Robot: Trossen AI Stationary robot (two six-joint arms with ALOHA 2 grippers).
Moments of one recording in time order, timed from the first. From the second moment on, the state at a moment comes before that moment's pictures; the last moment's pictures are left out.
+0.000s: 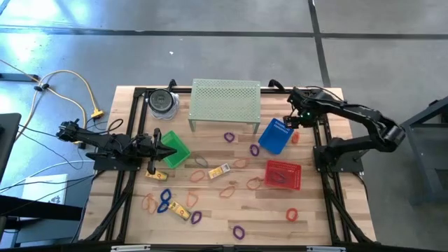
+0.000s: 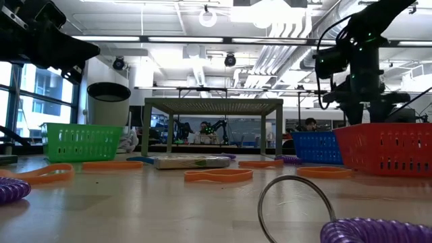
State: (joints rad) left arm -0.31 0.05 0.03 0.03 -0.33 -0.17; right arm -0.80 1.27 0.74 -1.01 0.05 0.70
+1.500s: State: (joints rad) left arm -0.31 0.05 0.03 0.03 -0.33 -0.18; right arm -0.81 1.31 0.52 -0.76 0.00 0.74
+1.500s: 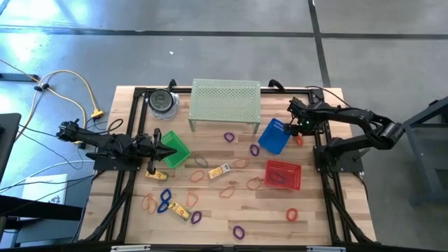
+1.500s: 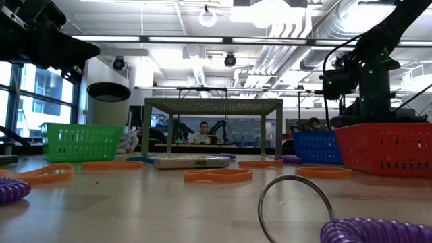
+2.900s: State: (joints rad) left arm -0.31 0.05 0.03 0.03 -0.33 -0.18; right arm -0.76 1.02 0.71 -1.13 0.20 0.71
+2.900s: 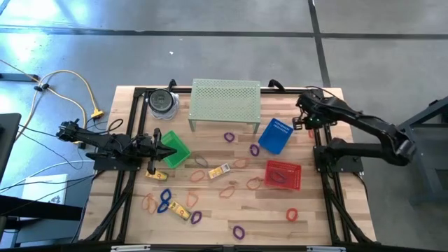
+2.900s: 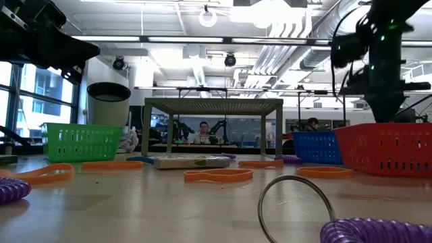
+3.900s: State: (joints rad) left arm -0.31 0.05 0.03 0.03 -0.33 -0.18; right arm -0.29 1.37 0.90 -0.85 0.23 0.69
